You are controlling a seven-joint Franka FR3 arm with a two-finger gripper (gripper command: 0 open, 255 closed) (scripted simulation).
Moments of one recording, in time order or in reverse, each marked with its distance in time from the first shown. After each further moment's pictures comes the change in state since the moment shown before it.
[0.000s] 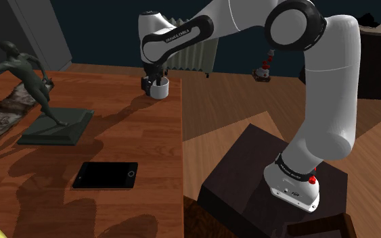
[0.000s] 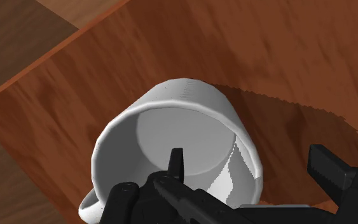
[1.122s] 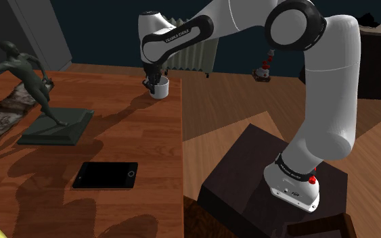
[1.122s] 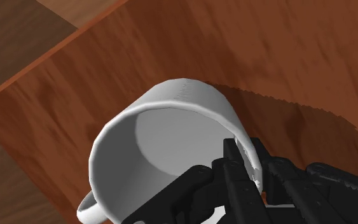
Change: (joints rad) arm 0.001 0.000 0.000 0.000 0.000 0.000 0.001
